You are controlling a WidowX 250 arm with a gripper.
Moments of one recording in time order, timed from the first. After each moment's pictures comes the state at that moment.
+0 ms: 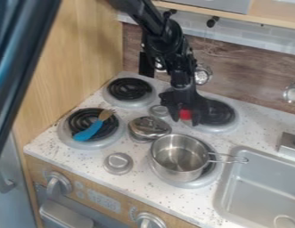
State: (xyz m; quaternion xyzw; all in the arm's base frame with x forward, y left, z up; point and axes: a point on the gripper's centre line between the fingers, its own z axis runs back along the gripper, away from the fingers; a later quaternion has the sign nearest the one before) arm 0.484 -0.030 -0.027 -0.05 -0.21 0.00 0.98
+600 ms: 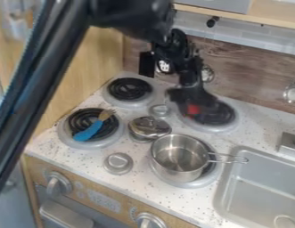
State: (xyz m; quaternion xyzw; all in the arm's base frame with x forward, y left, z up) arm 0.528 -0.040 -0.033 -0.07 -0.22 -0.02 0.97
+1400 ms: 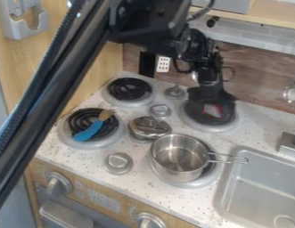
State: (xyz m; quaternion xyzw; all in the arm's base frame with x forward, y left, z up) arm 0.525 -0.071 -0.030 -0.08 -0.21 -0.06 0.97
